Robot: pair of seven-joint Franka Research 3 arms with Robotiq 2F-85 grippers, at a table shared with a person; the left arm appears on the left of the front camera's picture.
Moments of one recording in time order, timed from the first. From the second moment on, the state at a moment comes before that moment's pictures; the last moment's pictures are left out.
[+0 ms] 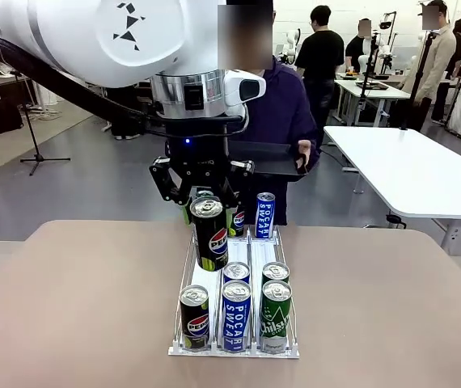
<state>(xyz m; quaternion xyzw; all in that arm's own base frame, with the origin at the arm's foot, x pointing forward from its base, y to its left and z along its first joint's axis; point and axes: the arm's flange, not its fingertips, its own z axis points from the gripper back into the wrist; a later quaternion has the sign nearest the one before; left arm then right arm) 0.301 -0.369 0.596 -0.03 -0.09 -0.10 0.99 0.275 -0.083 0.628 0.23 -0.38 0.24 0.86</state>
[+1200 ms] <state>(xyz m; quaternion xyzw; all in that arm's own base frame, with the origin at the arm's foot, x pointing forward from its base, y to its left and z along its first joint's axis) 0.297 -0.373 0.594 -0.03 -0.08 -0.10 0.99 0.275 -0.083 0.628 0.23 -0.38 0.24 0.86</state>
